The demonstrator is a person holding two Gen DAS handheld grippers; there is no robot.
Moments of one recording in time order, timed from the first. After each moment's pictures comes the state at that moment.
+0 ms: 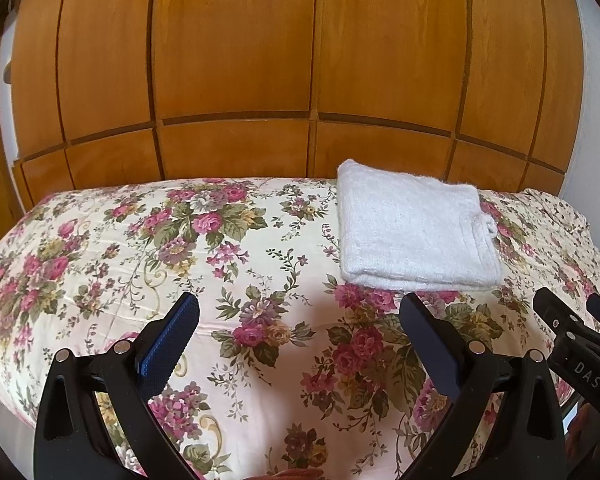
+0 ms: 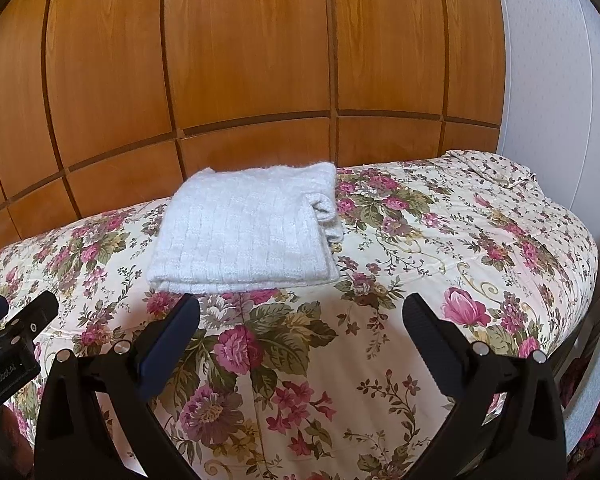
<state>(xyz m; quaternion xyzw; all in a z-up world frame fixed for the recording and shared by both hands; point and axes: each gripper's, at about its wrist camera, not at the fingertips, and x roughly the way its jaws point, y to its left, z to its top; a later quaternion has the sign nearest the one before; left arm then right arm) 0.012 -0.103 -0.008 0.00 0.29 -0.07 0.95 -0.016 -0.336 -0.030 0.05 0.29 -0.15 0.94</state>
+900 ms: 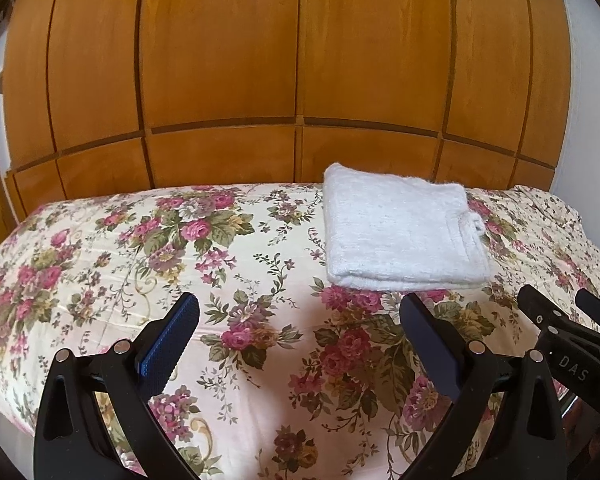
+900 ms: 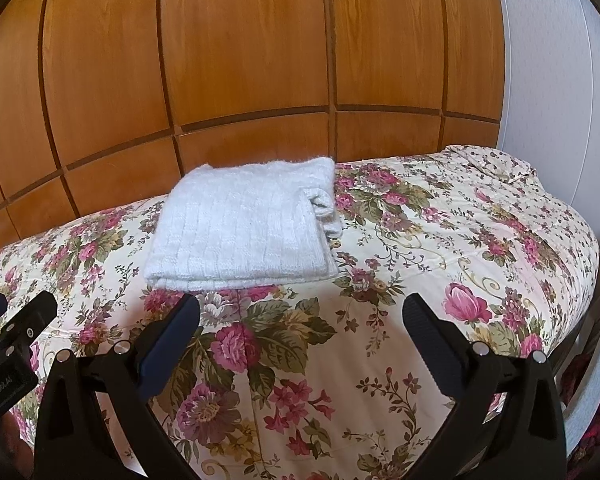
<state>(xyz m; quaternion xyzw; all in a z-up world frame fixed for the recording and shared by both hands) 0.009 -0.112 -0.007 0.01 0.28 -0.09 0.95 -0.013 -0.339 -0.033 0.06 0.30 -0.15 0.94</state>
